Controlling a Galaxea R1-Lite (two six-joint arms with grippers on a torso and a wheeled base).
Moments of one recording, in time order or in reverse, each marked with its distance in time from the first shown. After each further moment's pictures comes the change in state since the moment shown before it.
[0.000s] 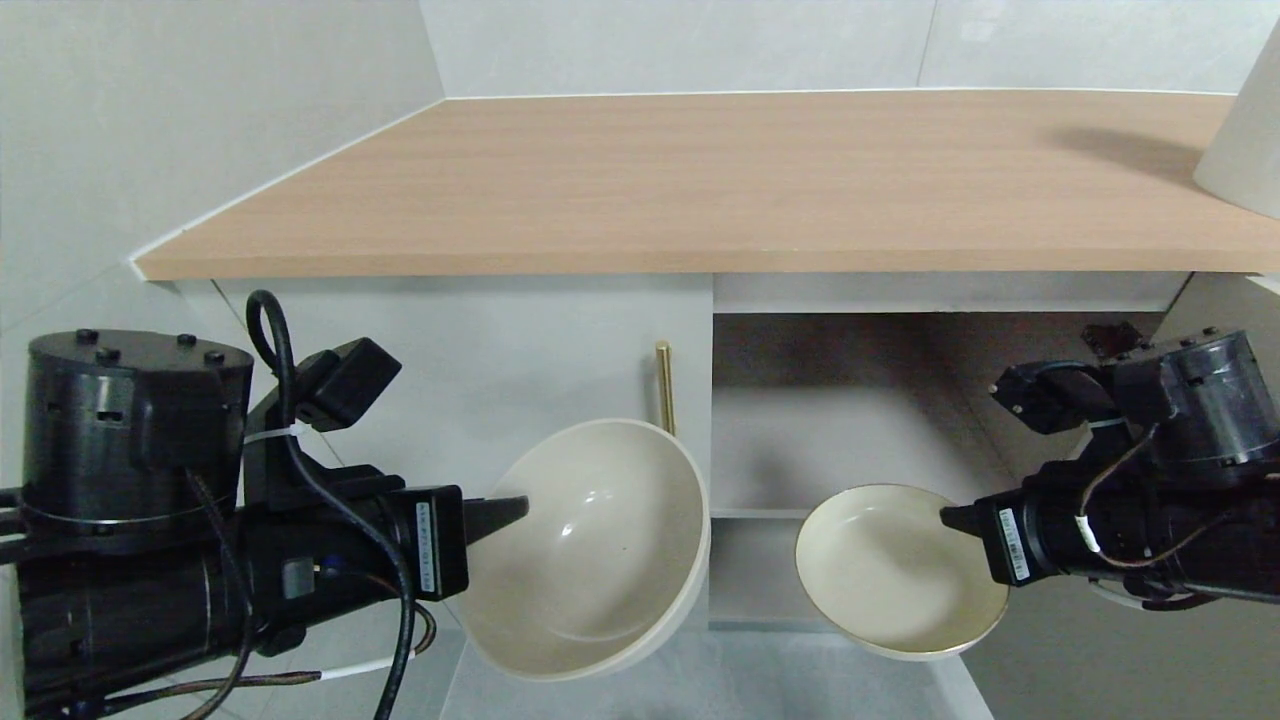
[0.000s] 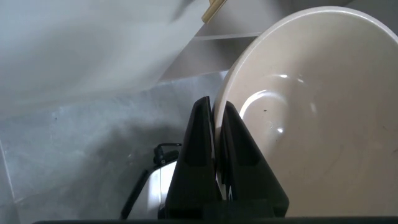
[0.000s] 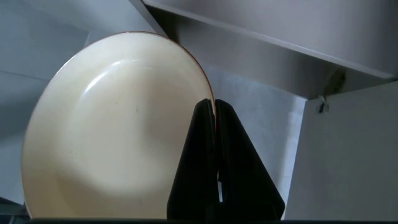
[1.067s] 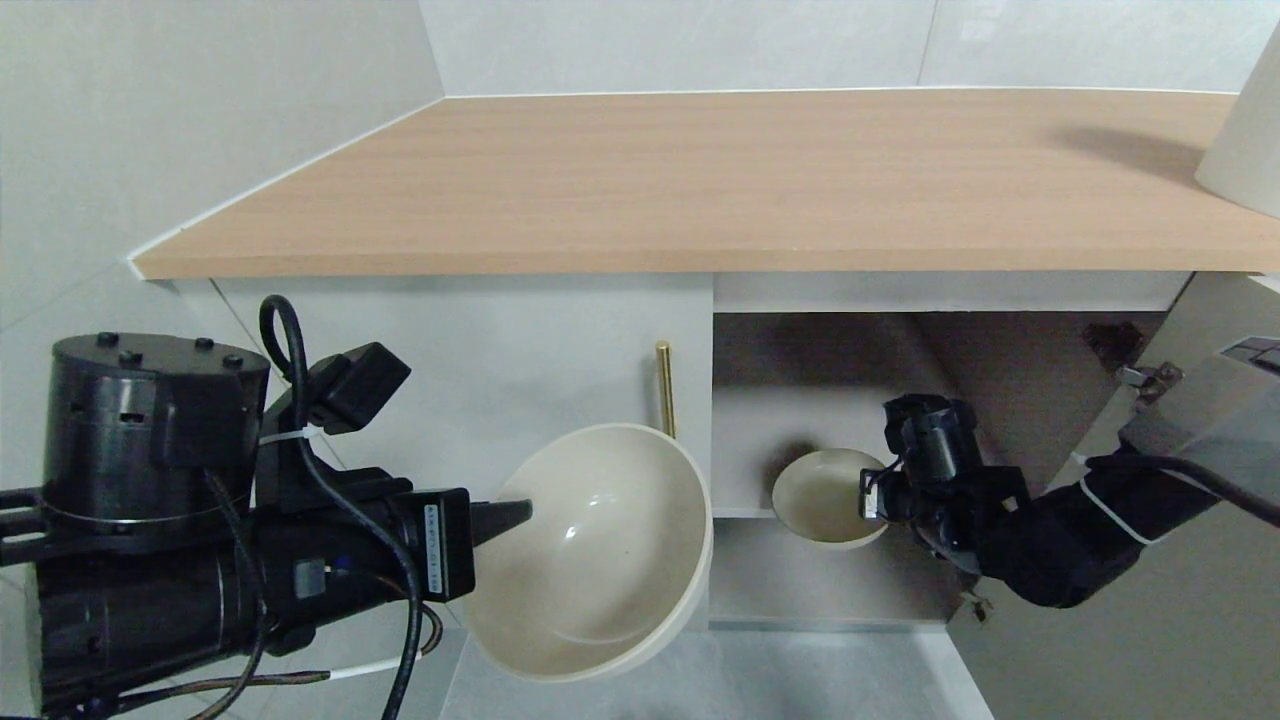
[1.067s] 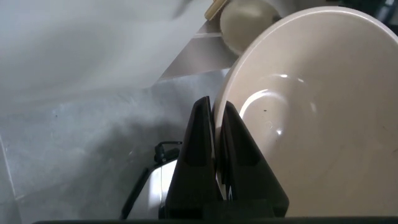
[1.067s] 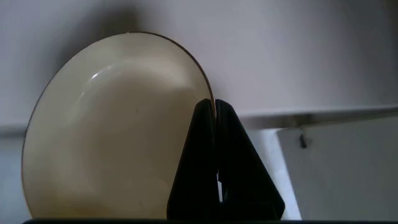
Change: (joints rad) left arm 0.000 0.014 0.000 0.000 0.000 0.000; right arm -0.058 0.627 -0.127 -0.575 -0.410 0.161
